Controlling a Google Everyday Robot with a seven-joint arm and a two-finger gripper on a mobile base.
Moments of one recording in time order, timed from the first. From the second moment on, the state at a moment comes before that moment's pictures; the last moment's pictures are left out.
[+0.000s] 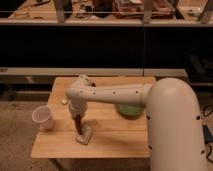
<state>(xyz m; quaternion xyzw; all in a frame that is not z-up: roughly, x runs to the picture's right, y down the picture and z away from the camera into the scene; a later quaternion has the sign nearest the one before) -0.158 0.149 0.822 -0.11 -0.32 -0.71 0.61</state>
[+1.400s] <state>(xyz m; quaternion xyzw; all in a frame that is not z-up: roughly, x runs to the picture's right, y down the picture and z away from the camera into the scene) -0.133 0.181 0.816 -0.14 -0.30 -0.70 0.64</state>
